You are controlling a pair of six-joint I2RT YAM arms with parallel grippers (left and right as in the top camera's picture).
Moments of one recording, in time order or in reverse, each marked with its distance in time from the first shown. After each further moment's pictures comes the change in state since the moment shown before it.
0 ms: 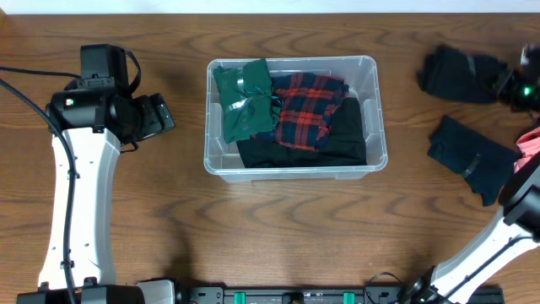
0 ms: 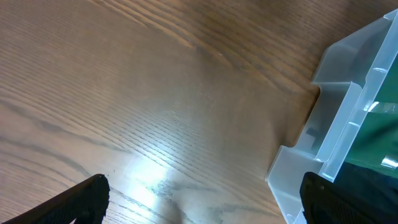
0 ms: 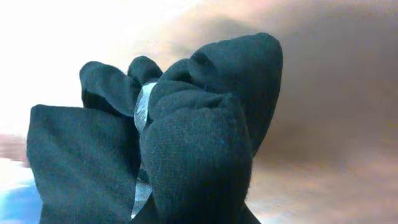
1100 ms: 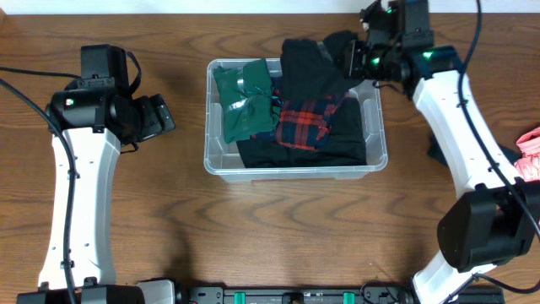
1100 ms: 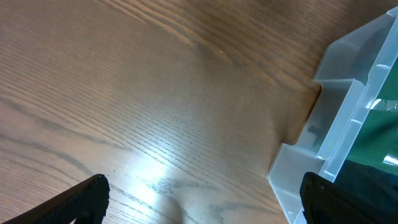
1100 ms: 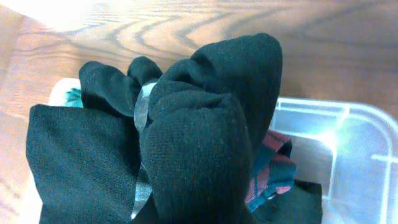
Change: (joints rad) left arm 0.000 0.000 0.000 -0.008 0.000 0.000; right arm 0.758 -0.295 -0.059 -0.159 0.391 0.293
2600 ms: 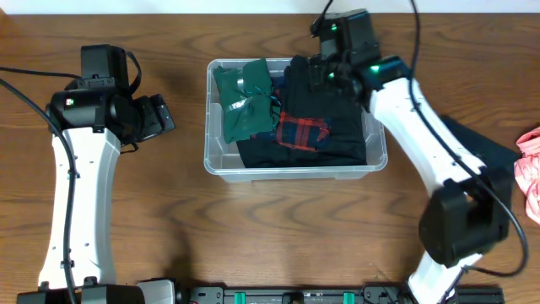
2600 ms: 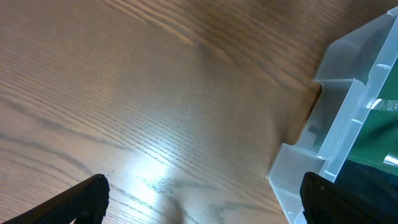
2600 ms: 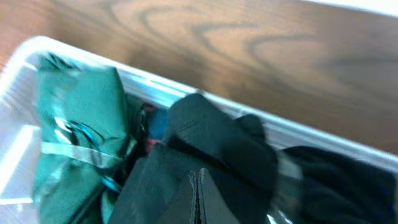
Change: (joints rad) left arm 0.000 0.001 0.000 0.000 0.000 0.000; right arm 0.185 0.079 -0.019 0.119 0.208 -0.177
